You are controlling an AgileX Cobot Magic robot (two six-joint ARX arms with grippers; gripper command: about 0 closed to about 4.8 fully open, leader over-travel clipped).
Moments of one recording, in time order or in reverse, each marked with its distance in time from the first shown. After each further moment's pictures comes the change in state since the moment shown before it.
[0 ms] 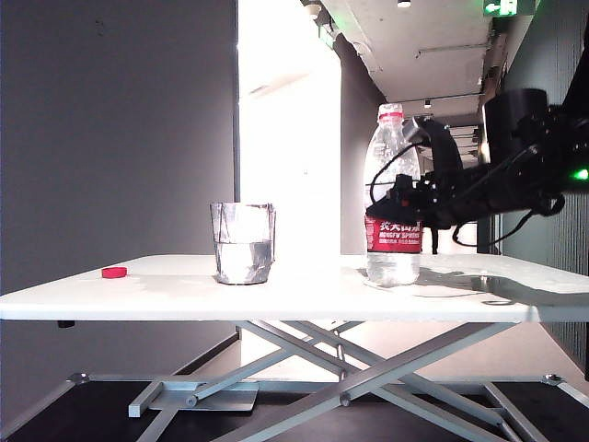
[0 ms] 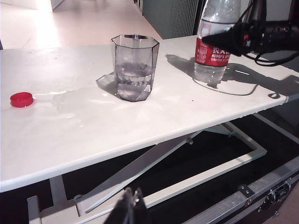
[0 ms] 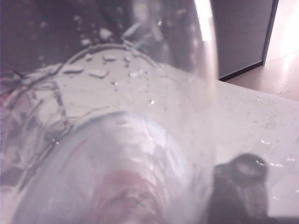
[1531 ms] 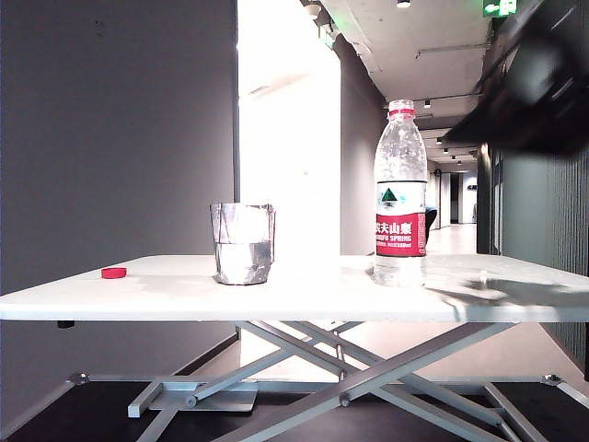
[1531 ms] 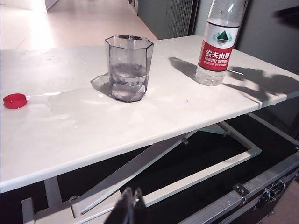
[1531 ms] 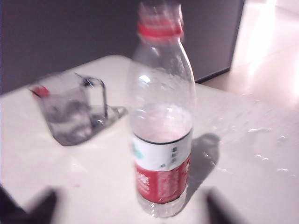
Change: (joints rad) left arm 0.000 0.000 0.000 0.000 0.019 -0.001; right arm -0.112 -0.724 -0.547 -0.167 -0.003 -0.060
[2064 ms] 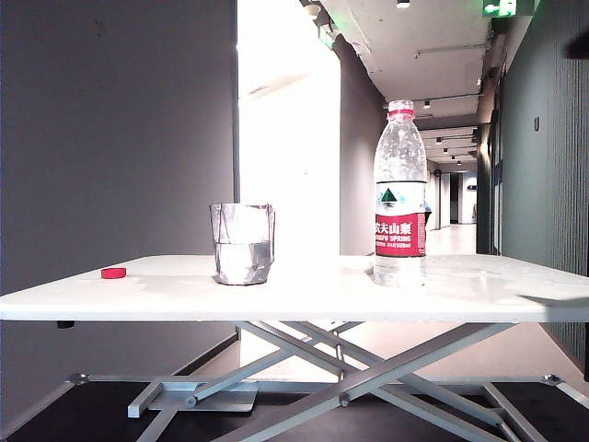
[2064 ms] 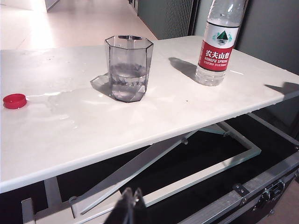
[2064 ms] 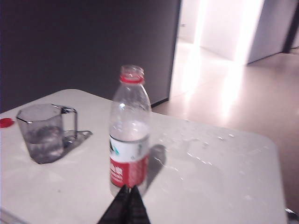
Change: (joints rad) left arm 0.000 0.000 0.000 0.000 0.000 0.000; right arm -0.003 -0.734 -0.249 -0.316 0.251 0.012
